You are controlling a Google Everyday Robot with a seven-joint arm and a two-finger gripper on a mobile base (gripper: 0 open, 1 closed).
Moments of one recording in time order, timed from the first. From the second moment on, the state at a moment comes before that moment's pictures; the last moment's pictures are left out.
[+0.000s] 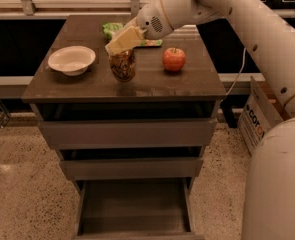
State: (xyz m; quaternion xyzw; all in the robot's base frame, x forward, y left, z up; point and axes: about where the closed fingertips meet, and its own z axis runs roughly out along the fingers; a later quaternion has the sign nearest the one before) arm 0.667 0.061 0.953 -0.54 0.68 0.34 0.37
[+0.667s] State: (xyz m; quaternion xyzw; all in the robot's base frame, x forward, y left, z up) arm 0.693 0.066 0.942 -0.48 0.71 0.35 0.38
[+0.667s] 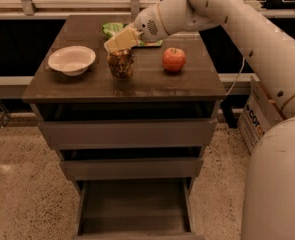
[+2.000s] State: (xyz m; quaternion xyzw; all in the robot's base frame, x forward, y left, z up) arm 0.694 0.063 0.929 -0.45 0.73 0.37 0.37
